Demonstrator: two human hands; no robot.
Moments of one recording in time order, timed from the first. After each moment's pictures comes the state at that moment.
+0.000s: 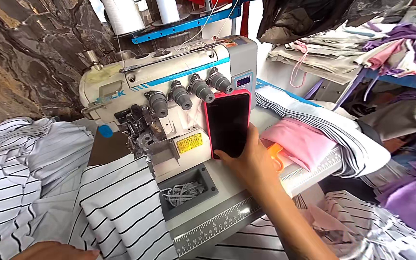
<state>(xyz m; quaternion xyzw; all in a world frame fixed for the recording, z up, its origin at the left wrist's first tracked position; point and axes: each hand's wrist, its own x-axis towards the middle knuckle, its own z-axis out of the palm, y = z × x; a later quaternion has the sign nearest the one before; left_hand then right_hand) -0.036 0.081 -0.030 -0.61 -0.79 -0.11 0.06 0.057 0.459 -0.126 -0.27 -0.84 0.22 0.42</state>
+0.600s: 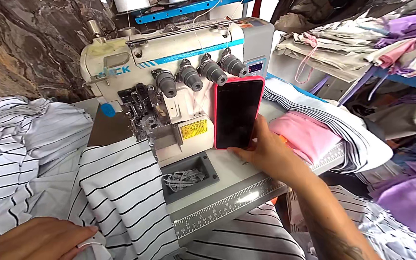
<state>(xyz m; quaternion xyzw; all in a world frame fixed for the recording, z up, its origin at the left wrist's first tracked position) -0.038 0.081 -0.031 -0.60 -0.79 -0.11 0.06 0.087 0.490 -0.105 -0.14 -0.90 0.29 0.28</state>
